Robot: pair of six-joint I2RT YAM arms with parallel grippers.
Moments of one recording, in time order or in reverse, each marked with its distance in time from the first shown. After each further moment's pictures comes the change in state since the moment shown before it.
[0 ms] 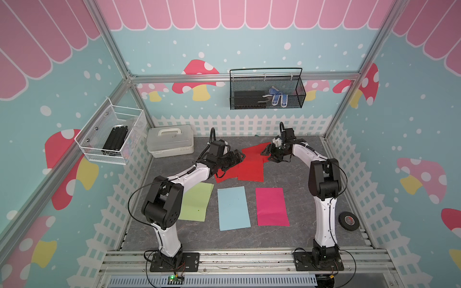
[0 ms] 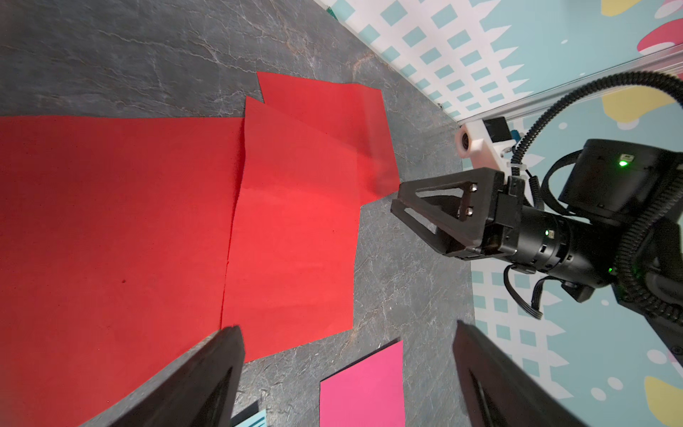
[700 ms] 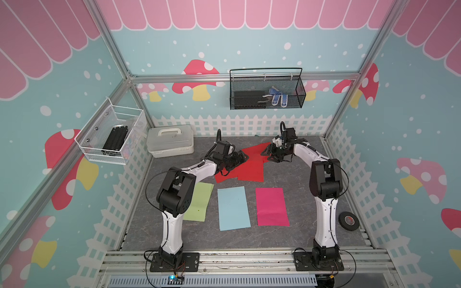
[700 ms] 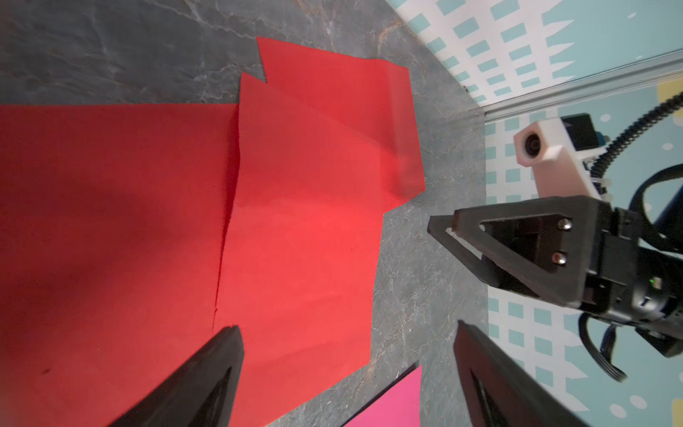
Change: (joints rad) left arm 0.000 0.227 0.135 0.017 0.053 -0.018; right arm -0.006 -0.009 -0.018 -0.021 -0.053 -0.028
